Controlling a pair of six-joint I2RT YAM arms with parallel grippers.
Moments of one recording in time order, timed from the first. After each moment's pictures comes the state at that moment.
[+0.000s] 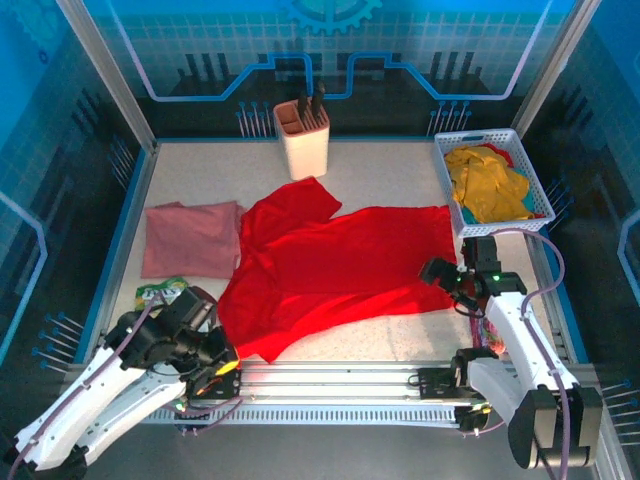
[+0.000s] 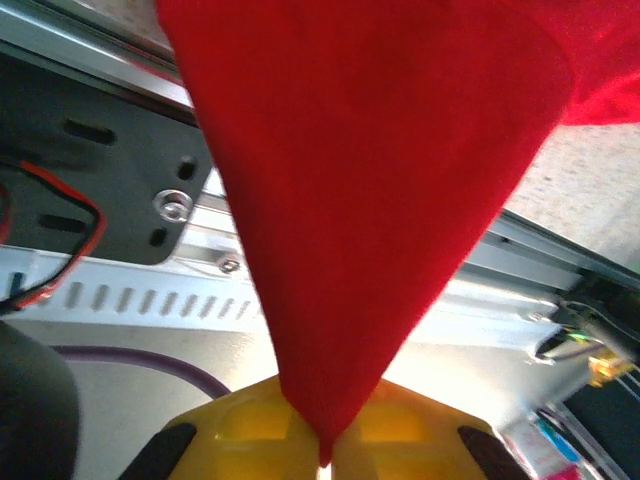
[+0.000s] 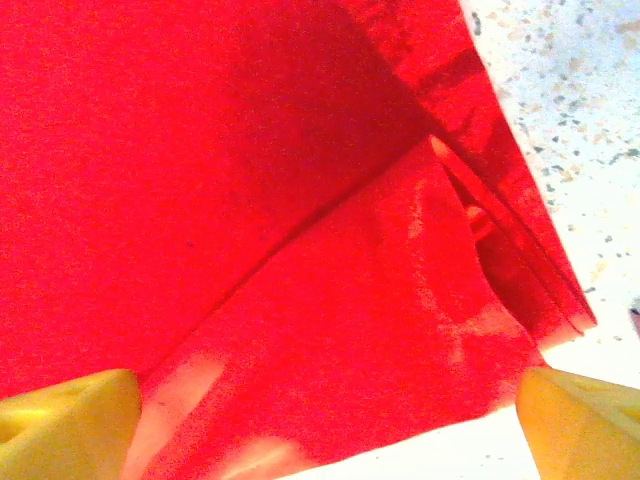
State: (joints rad) left arm -0.64 0.49 0.67 -1.46 0.38 -1.29; right arm 0.01 0.92 0.58 -0.77 -0.11 0.56
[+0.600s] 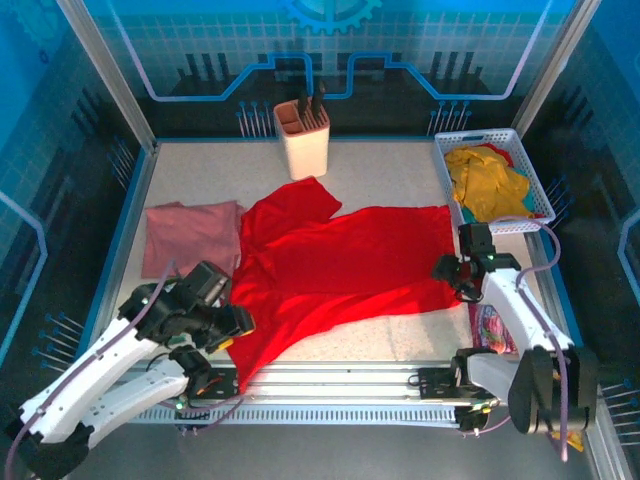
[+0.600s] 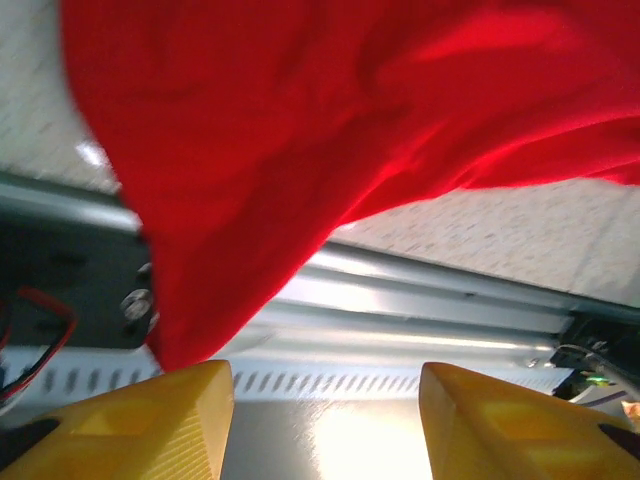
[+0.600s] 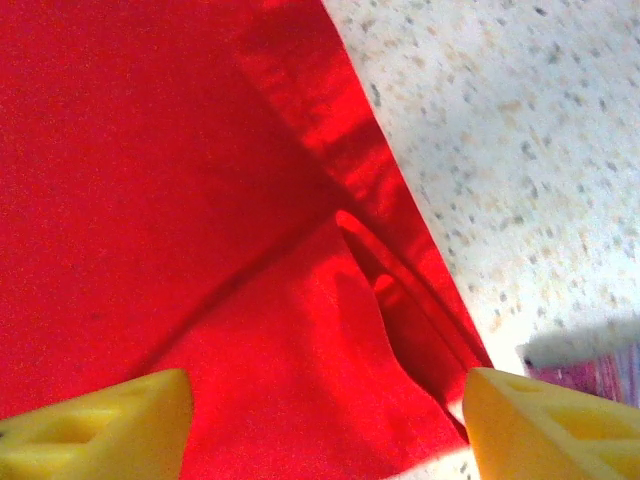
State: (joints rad) left arm -0.63 0.75 0.83 -1.31 0.23 -1.14; right arm 0.01 1.14 0.68 -0.76 0.04 0.52
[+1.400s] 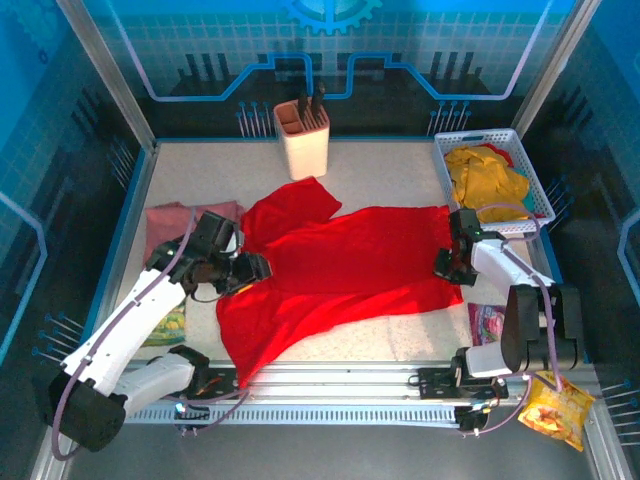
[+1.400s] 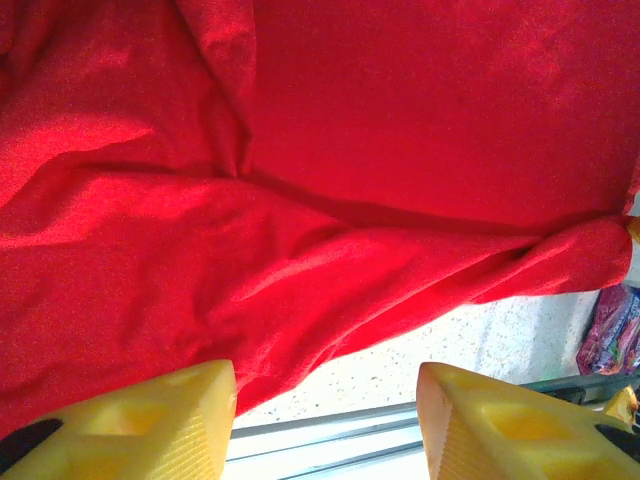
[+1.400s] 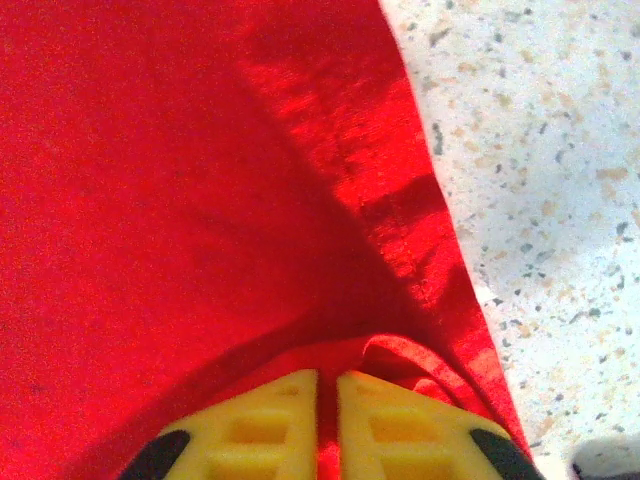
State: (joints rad) left arm -0.36 1.03 0.93 -0.99 0.30 -0.81; right arm 0.01 1.41 0.78 -0.73 0.03 0.44
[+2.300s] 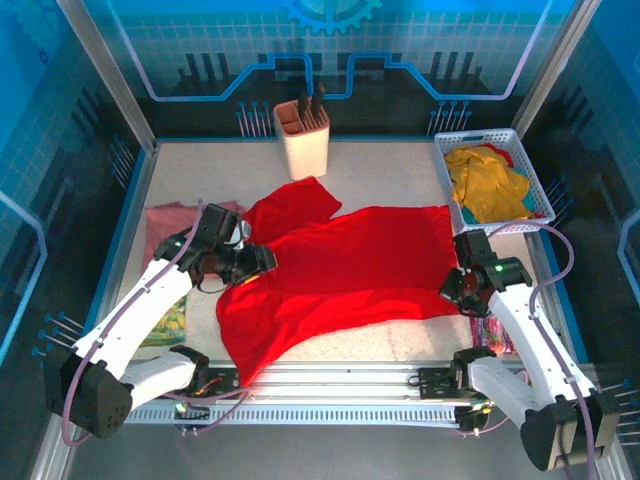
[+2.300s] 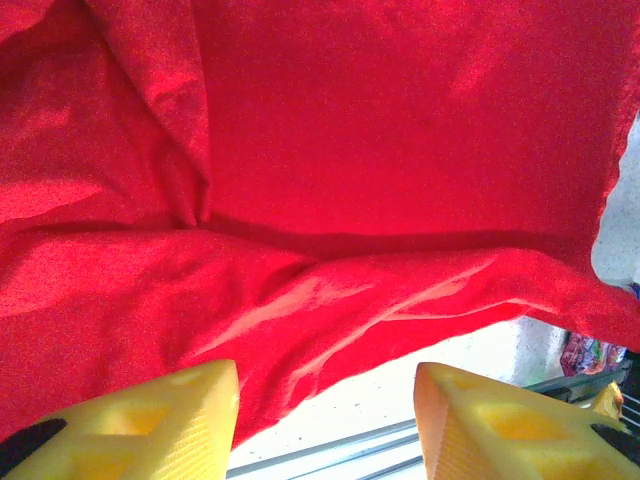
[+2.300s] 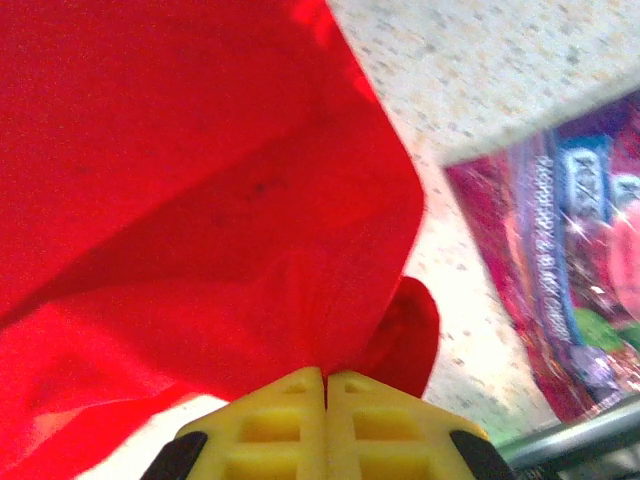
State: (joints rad) left arm -0.34 1.10 0.93 -0.88 0.35 -0.76; right arm 0.15 0.92 0.78 -1.20 0.11 0.72
